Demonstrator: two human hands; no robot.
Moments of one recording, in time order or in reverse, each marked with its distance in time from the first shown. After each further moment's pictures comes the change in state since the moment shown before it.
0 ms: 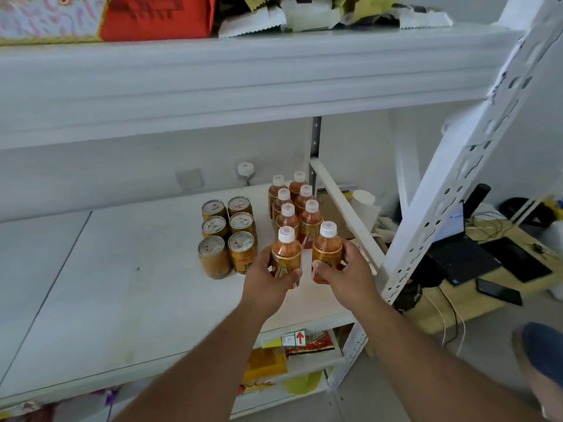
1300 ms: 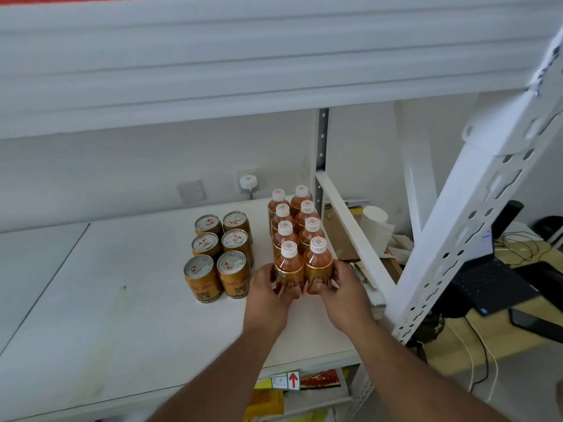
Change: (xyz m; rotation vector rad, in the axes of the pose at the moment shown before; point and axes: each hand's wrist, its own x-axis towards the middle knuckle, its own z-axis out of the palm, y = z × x) left_hand 0.045 -0.041 0.044 0.193 0.199 -0.019; right_hand 0.049 0.032 0.018 -0.184 -0.055 -0.011
